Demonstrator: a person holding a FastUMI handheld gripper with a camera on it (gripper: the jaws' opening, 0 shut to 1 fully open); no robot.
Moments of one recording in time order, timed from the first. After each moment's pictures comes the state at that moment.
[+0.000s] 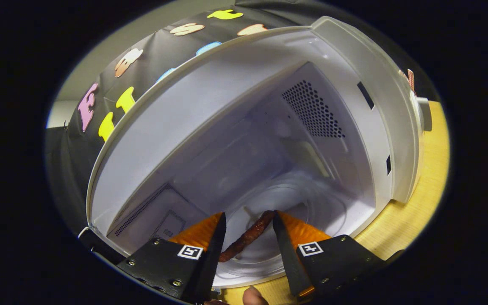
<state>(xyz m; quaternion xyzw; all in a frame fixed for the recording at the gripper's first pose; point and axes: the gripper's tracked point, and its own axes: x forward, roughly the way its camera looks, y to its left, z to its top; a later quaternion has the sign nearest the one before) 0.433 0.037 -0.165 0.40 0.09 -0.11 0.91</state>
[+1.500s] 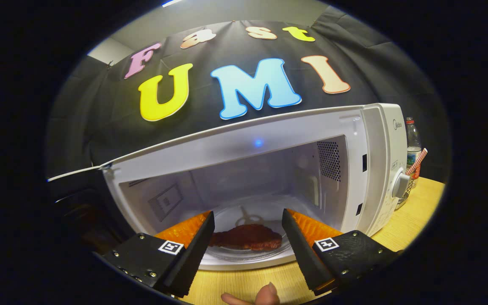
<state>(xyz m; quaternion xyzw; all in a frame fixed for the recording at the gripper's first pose) 0.369 0.062 -0.133 0.18 0.06 -0.06 0.98</state>
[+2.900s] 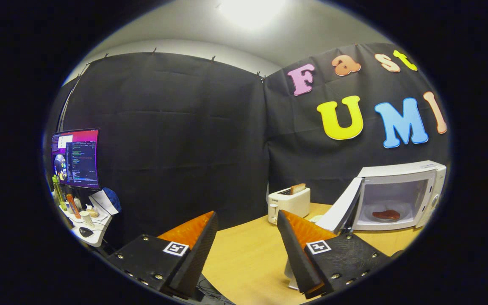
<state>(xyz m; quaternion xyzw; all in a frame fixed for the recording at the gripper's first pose) 0.010 0.335 0.015 0.11 -0.02 0.38 0.92</state>
